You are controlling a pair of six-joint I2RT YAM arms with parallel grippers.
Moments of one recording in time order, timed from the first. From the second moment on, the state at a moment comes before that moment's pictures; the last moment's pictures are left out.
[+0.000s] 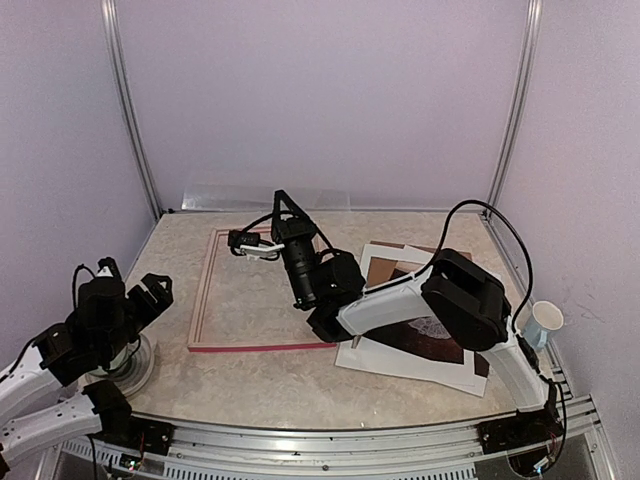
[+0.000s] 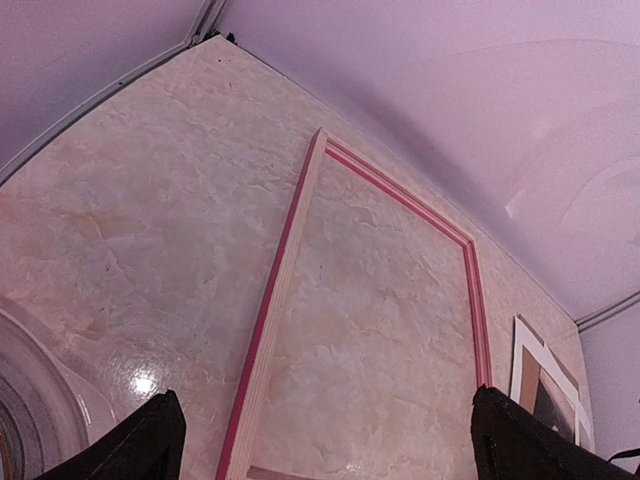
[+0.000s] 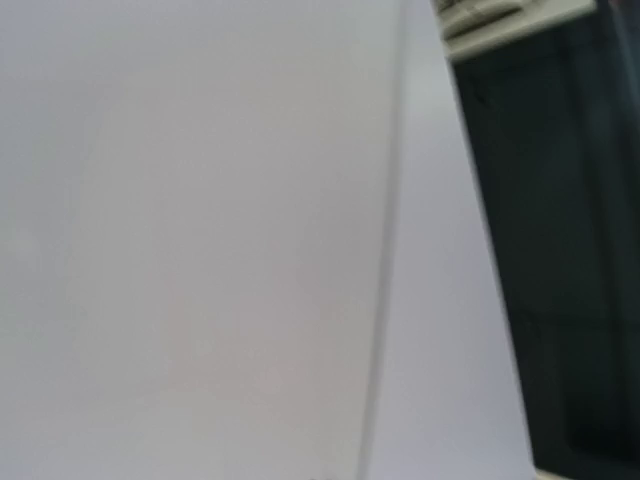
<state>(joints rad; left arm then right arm) -0.64 0.47 0.41 -0.40 -0.58 -0.92 1.10 2.39 1.64 1.56 0.54 -2.02</state>
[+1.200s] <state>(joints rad) -0.63 0.46 0.36 -0.39 -0.53 -0.97 1.16 2.59 1.57 1.04 0.75 -1.51</state>
